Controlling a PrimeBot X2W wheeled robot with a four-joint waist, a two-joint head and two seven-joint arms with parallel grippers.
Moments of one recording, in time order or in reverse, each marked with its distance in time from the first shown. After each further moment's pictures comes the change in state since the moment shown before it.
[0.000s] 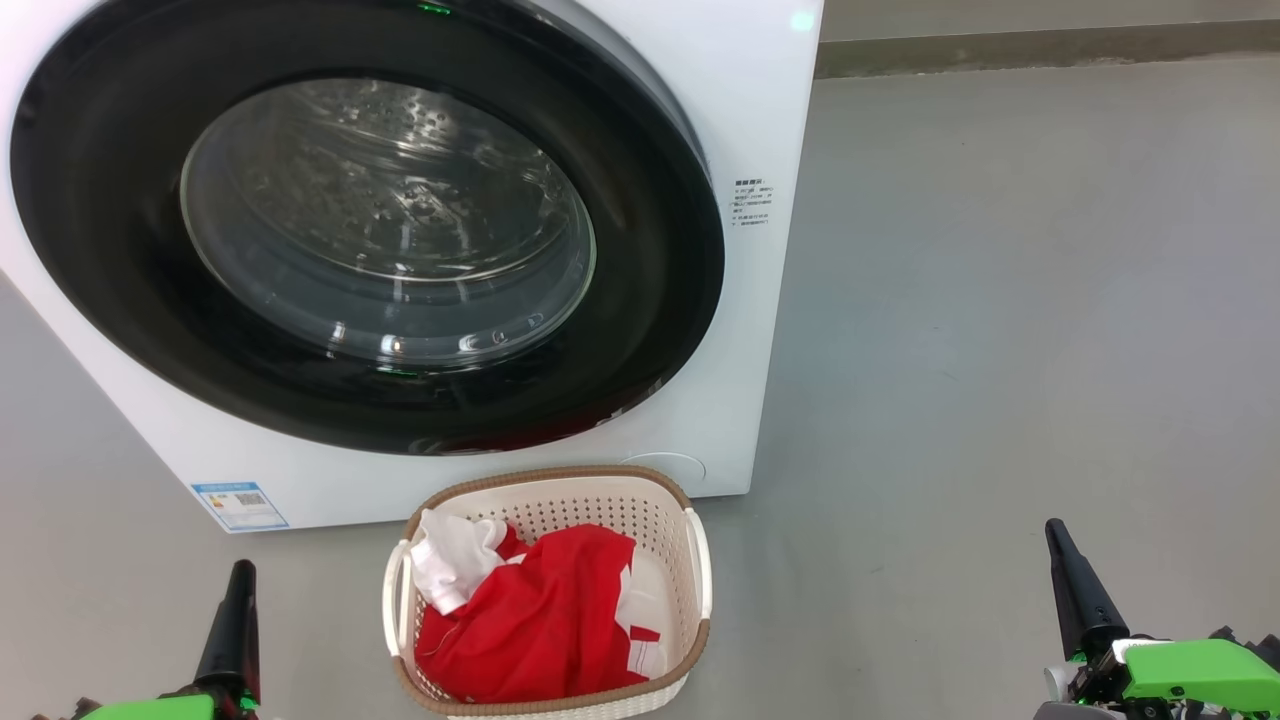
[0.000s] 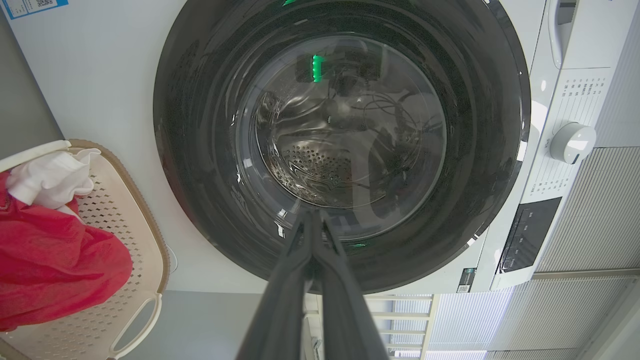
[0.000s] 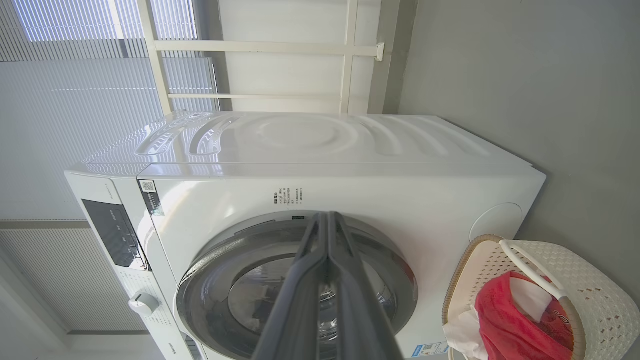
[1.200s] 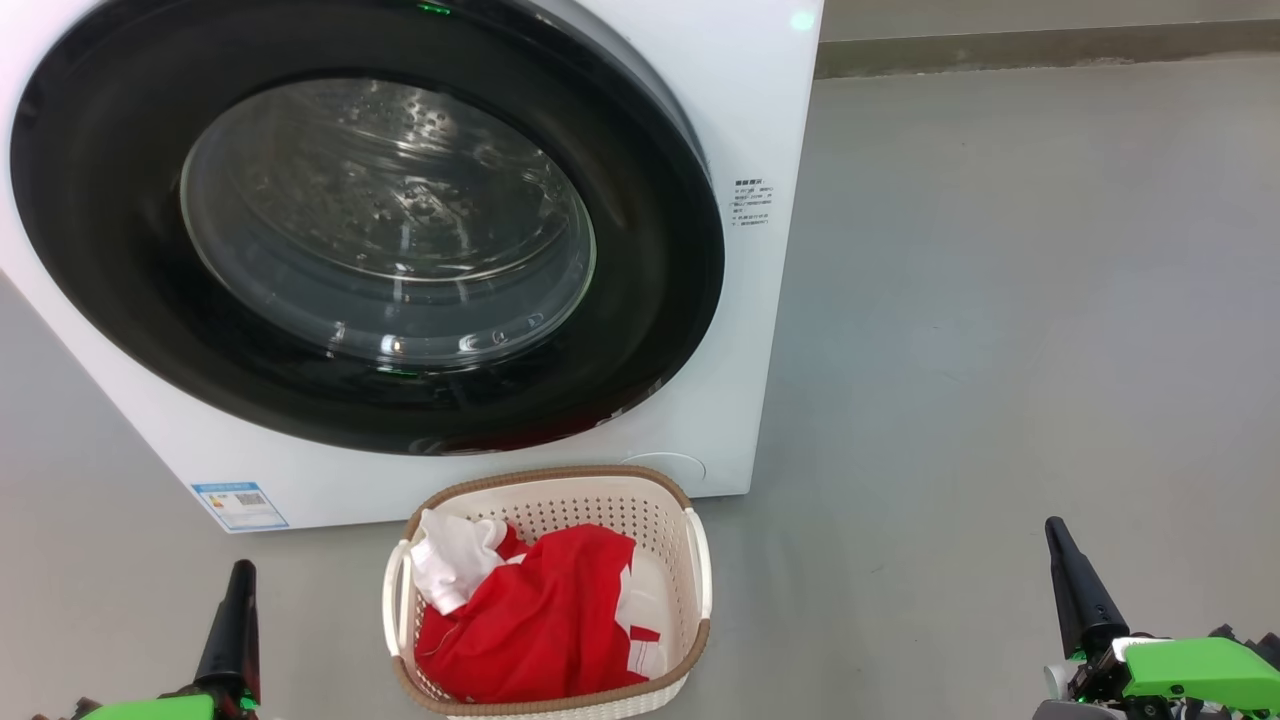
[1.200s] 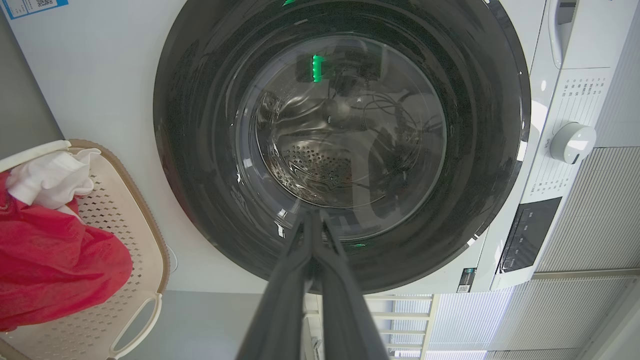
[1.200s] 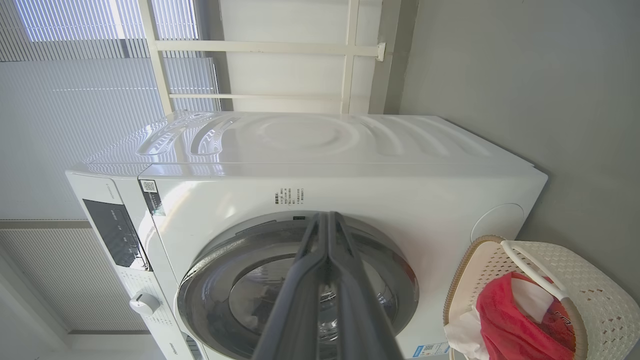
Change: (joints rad) left arm 0.000 0.000 0.000 0.000 0.000 0.000 0.000; right arm -0.002 0.000 0.000 0.000 0.000 0.000 0.000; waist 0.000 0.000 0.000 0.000
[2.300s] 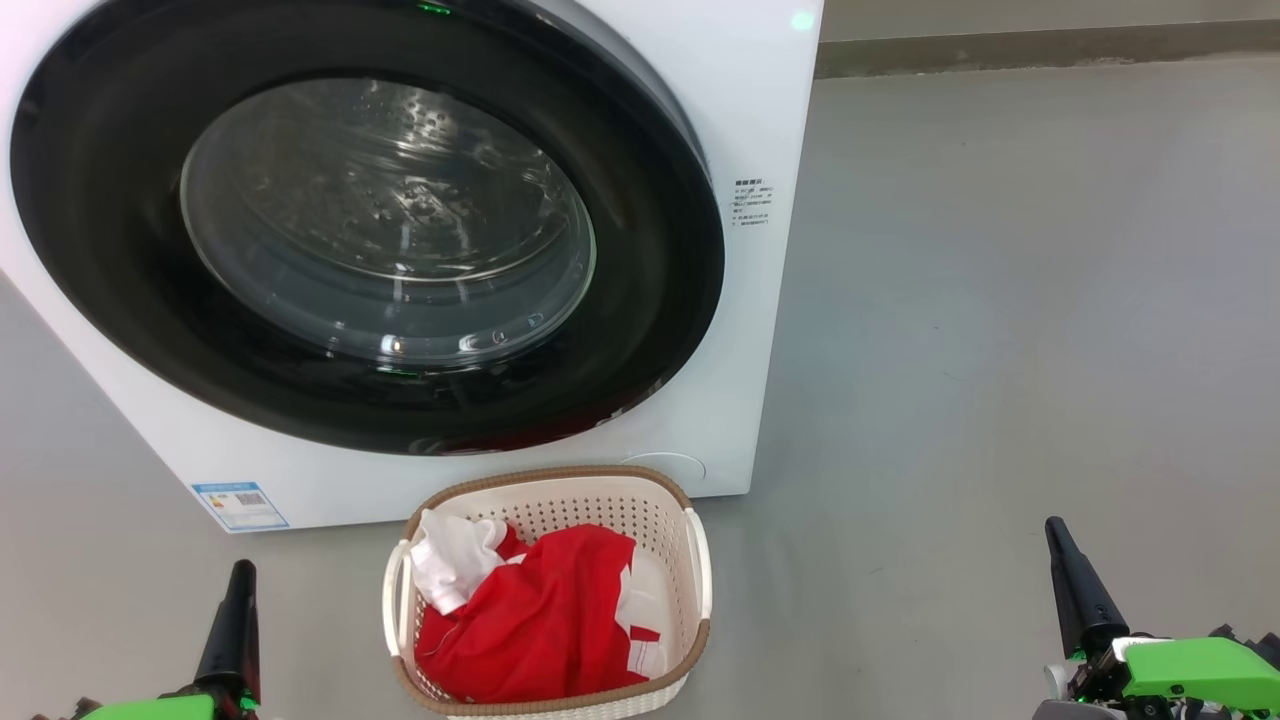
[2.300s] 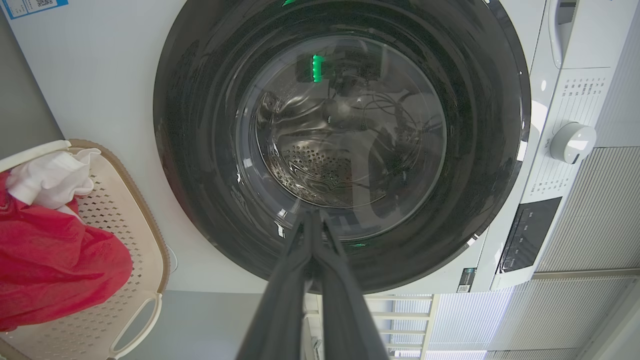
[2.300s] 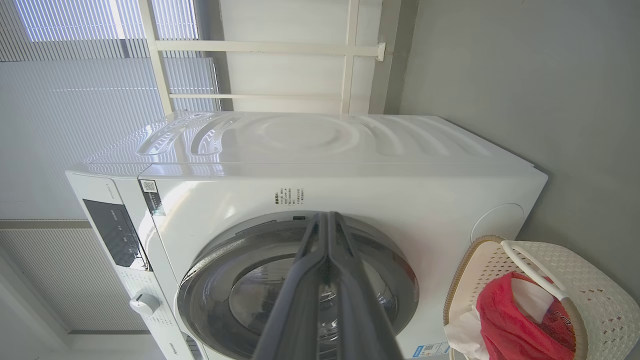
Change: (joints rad) left arm 0.000 0.000 0.000 0.000 0.000 0.000 0.000; right arm 0.000 0.000 0.000 0.000 0.000 0.000 0.000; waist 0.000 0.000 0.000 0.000
